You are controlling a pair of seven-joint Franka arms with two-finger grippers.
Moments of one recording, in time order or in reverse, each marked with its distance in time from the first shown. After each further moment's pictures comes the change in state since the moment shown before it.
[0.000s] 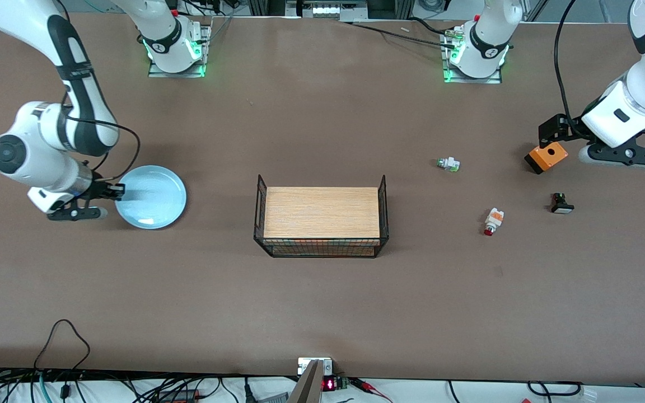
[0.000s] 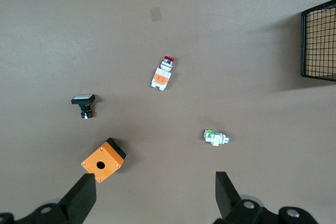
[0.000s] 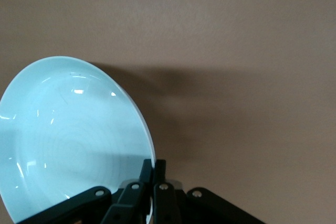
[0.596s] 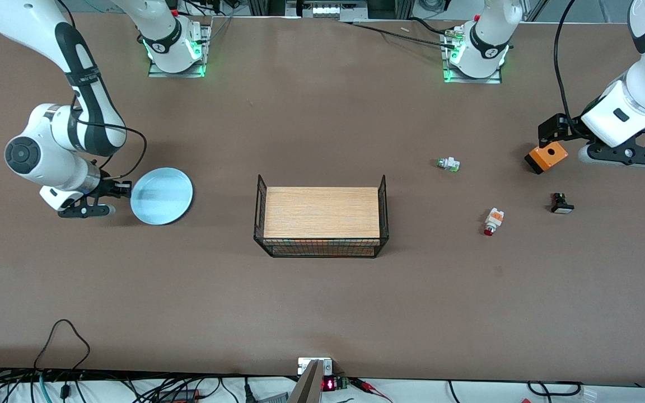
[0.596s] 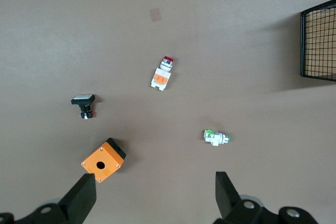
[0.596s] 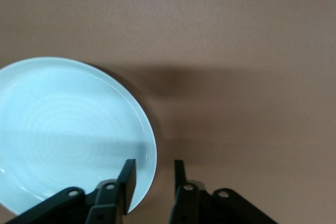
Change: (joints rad) left arm 0.000 0.000 -0.001 0.001 0.000 -0.001 0.000; right arm -0.006 -0.005 0.001 -0.013 0.000 0.024 -0.008
